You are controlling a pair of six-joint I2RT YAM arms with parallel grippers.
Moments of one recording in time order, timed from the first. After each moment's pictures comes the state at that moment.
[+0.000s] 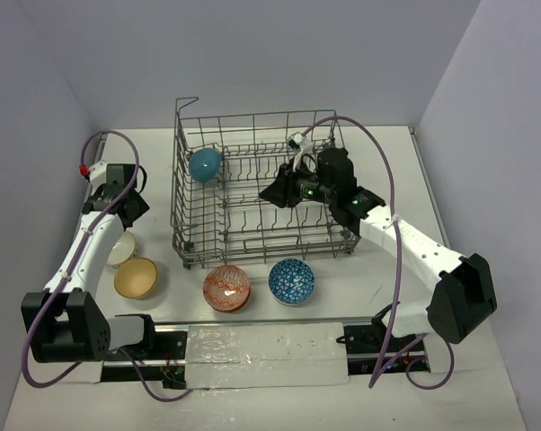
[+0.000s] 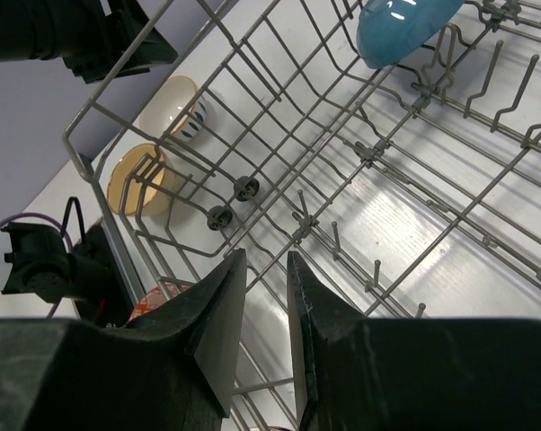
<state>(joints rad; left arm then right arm) -0.01 1.26 1.00 -0.66 -0.48 -0.62 0.56 1.34 1.06 -0.01 -0.47 0.33</state>
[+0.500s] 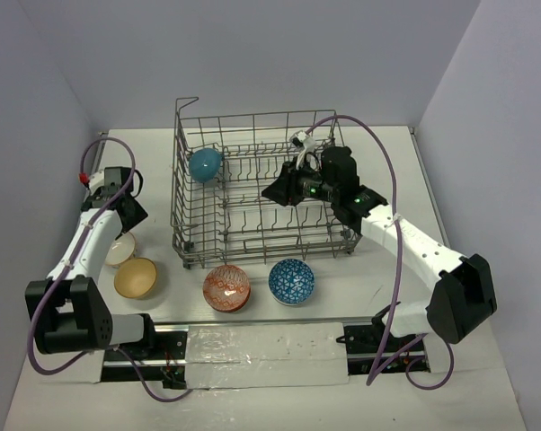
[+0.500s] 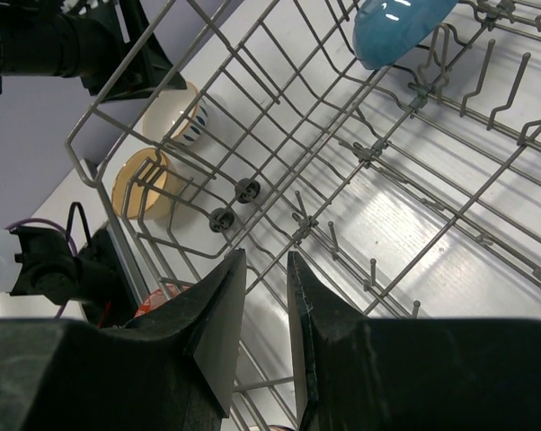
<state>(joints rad) 0.05 1.31 0.98 -0.70 -0.43 -0.62 0.54 1.34 1.05 -0.01 -0.50 0.35</state>
